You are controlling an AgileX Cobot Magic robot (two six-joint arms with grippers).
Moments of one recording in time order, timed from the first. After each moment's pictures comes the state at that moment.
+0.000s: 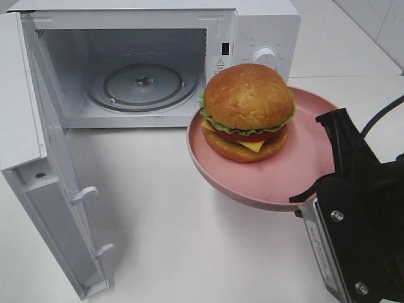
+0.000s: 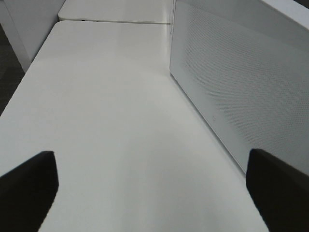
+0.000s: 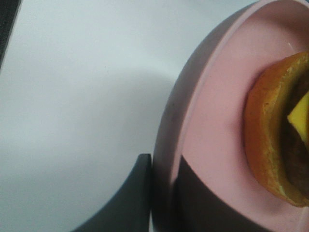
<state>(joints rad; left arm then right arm) 0.07 0.00 -0.52 -0.06 1.08 0.04 0.79 1.04 -0.46 -0.35 0.31 -0.94</state>
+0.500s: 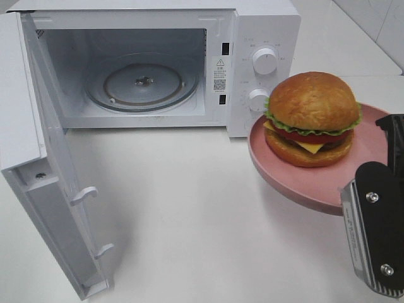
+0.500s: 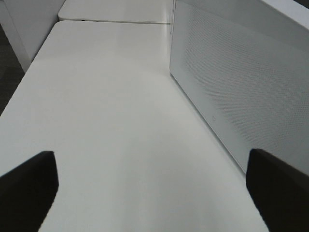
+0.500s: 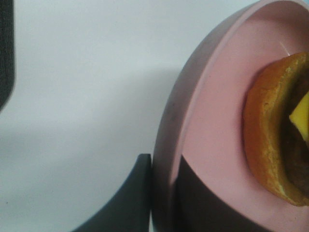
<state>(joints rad) 0.07 0.00 -0.52 -0.06 1.08 0.04 0.79 0.95 -0.45 -0.48 0.56 -0.61</state>
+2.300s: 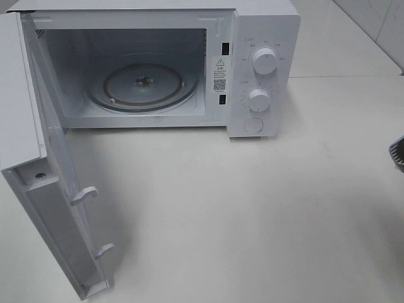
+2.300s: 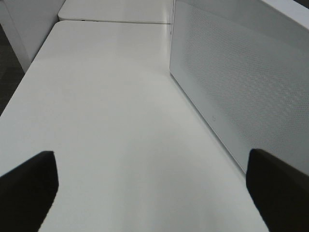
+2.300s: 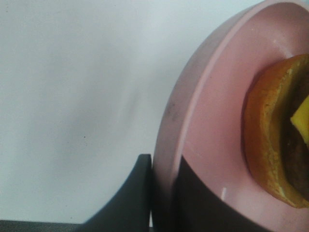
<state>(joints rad) 0.07 0.00 -0.52 -0.06 1.08 0.04 0.79 1.04 -0.45 -0.81 1.04 0.71</state>
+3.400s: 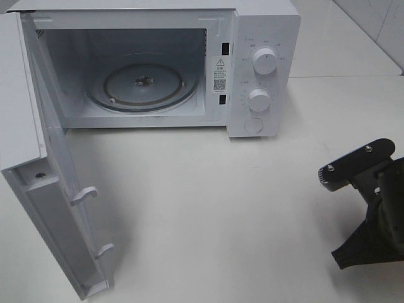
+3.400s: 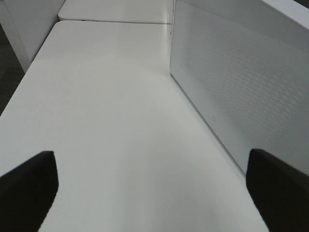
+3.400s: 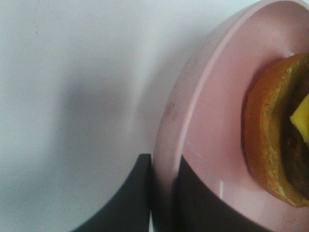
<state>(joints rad) 0.07 0.00 -0.52 -0.06 1.08 0.04 0.79 1.54 -0.46 -0.95 0.79 1.22</state>
